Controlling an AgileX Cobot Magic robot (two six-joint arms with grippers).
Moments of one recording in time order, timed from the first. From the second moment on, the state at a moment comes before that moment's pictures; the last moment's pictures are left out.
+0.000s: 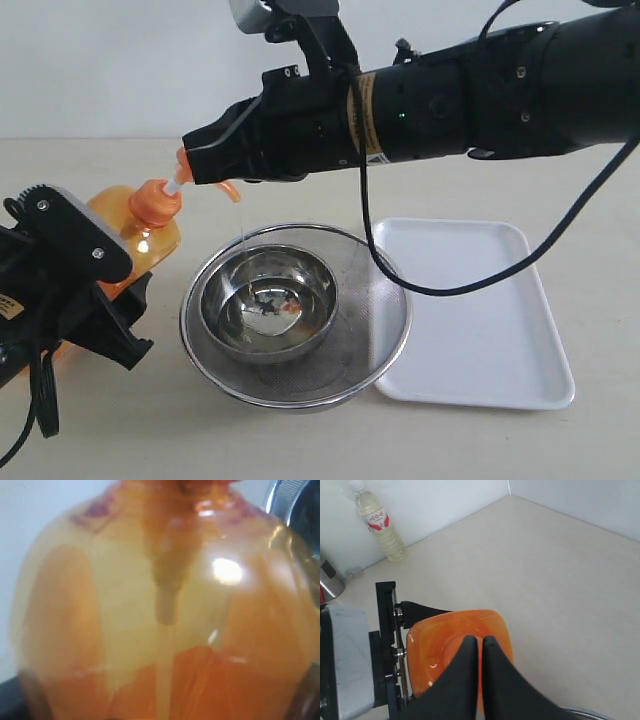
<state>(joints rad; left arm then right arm) -0.63 1.54 -0.34 -0.71 -0.79 1.01 0.67 1.72 -1.13 -1.44 -0.55 1.47</state>
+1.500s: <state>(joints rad) -0.64 1.54 -0.35 -0.63 -0.78 0.96 0.61 1.58 -1.13 -1.65 -0.54 1.60</state>
